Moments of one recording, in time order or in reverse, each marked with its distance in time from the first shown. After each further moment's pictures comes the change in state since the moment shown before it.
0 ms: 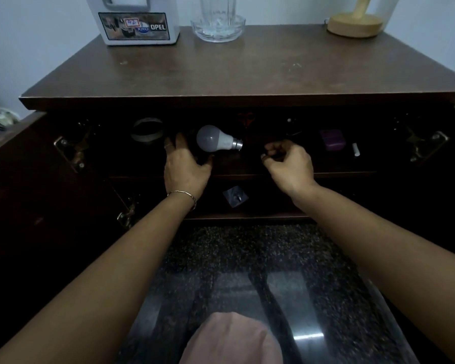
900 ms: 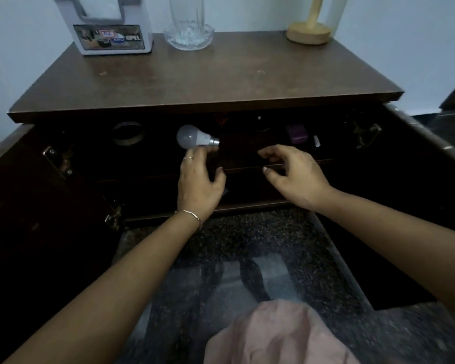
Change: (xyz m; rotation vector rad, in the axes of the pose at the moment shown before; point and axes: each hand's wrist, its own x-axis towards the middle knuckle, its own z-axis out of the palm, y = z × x) left_hand -0.061 0.038 -0.012 -0.187 -0.182 0.274; right_hand -0.058 -0.018 -0.078 -0.348 -0.189 -0.218
